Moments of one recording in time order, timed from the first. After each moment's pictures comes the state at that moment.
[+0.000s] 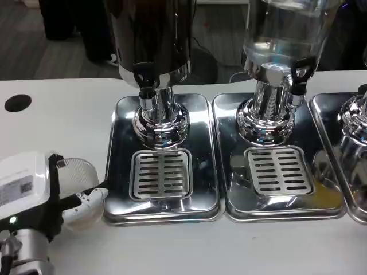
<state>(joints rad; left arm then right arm) 0.19 0.27 -0.13 -0.26 1.20 0.47 -0.02 0.59 -0.47 -0.34 0.17 -0.11 -0.85 0.15</state>
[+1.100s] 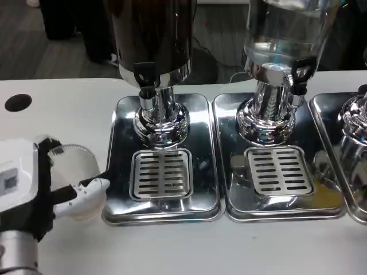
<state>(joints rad) 0.26 0.29 -0.11 -0.48 1.18 0.43 -0.02 0.60 -0.47 -0.31 0.18 -0.11 -0.89 0.15</state>
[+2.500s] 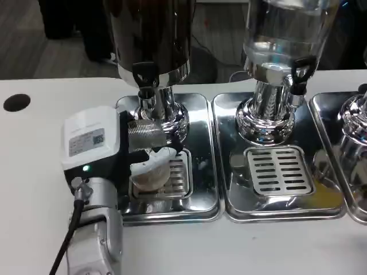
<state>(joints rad) -0.13 0.14 -0.29 -0.05 1.18 0.49 0.02 0.62 -0.48 -0.31 0.25 -0.08 -0.94 0.19</state>
